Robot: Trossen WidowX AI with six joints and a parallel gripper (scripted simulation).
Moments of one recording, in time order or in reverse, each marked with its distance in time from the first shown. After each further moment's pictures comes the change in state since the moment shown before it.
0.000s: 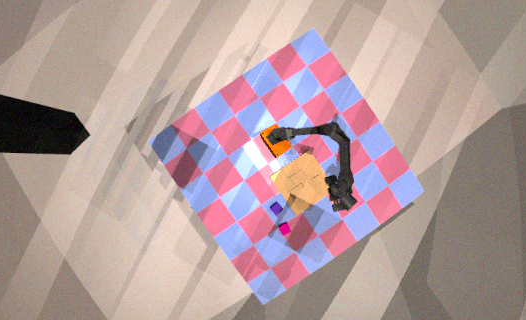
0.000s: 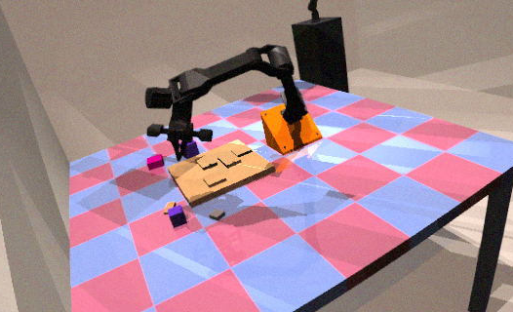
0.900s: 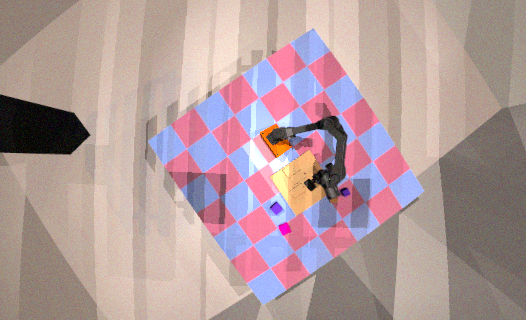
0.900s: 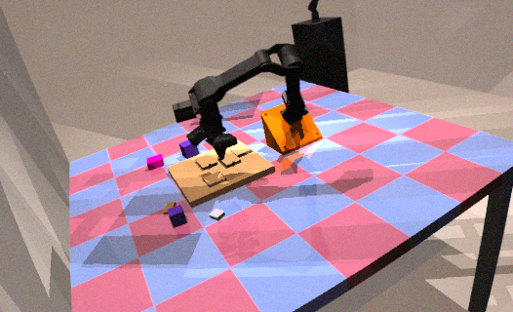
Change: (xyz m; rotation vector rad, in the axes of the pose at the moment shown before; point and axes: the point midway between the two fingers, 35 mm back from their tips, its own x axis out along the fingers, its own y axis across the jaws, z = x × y) arm 0.004 0.118 -0.057 1.136 0.339 0.191
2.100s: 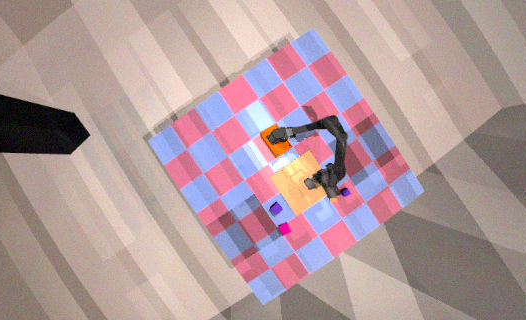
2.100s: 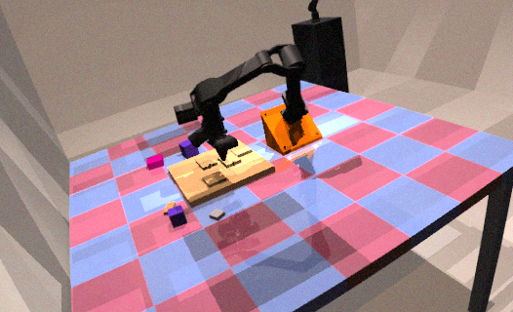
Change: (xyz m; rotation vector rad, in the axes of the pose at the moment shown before) arm 0.006 0.001 -0.004 0.039 0.008 -0.002
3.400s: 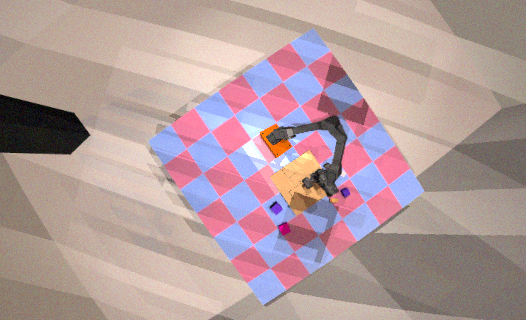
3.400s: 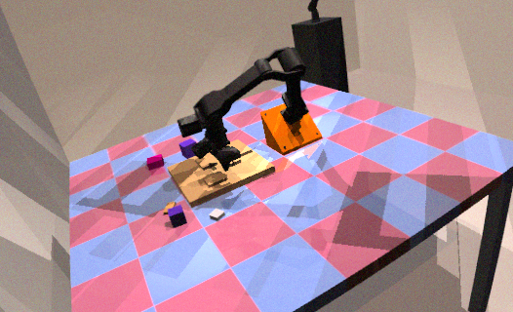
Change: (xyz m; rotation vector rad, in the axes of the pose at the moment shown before) arm 0.038 -0.002 0.000 0.000 0.001 -0.007
